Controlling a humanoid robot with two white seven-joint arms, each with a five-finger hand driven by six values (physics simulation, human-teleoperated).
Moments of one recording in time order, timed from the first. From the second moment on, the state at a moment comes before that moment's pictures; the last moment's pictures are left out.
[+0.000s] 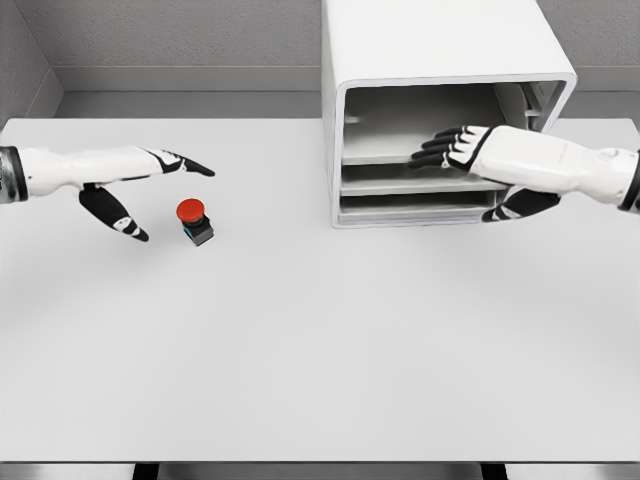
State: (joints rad) left arm -1.12 0.96 -1.36 -1.27 0.27 -0.61 -0.41; right arm -0.82 -1.03 0.90 -1.59 0.07 -0.61 0.28
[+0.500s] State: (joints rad) left arm -1.09 0.87 -1.36 -1.19 0.24 -0.61 -0.41; right arm -0.82 -0.95 0.89 -1.53 0.08 -0.61 0.25
